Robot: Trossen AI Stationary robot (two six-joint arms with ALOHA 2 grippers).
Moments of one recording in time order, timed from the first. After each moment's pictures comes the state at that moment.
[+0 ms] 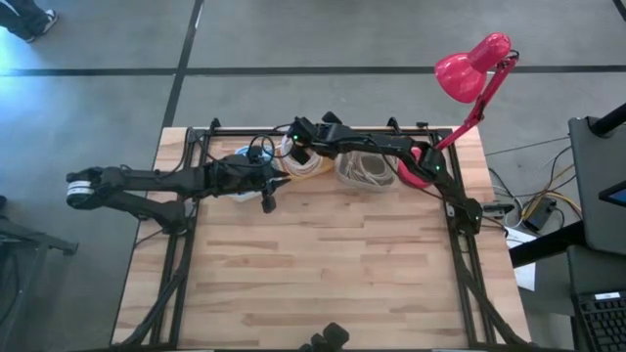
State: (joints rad) left arm 0.18 1.07 0.68 0.03 -0.16 0.05; right arm -0.36 2.32 2.01 -0.67 0.60 0.20
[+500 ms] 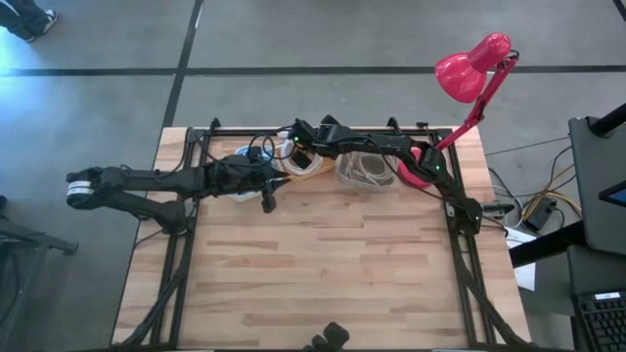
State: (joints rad) left arm 0.18 1.07 0.68 0.03 -0.16 0.01; right arm -0.37 2.31 1.99 -0.69 0.52 0.20
